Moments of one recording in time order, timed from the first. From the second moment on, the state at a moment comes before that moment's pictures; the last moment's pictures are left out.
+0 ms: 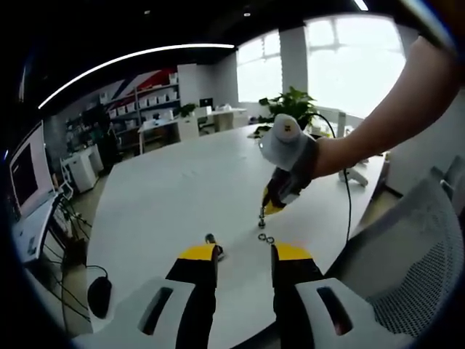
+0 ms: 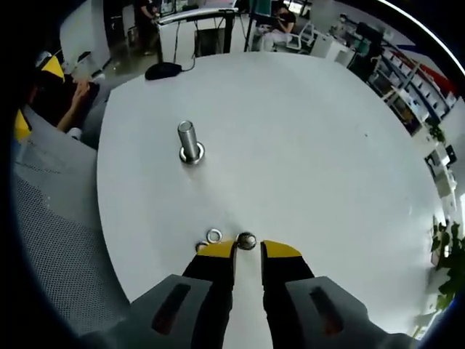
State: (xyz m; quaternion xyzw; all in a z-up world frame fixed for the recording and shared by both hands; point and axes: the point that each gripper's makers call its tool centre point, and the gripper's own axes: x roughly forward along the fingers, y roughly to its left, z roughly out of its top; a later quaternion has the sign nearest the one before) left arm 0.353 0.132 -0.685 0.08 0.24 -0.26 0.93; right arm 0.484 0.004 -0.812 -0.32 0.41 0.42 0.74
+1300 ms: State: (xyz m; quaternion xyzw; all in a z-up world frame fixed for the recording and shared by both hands) left arm 0.358 0.138 -0.669 0.08 0.20 -0.23 0.95; right arm 0.441 -0.011 -0.822 -0.26 0.43 0.44 0.74
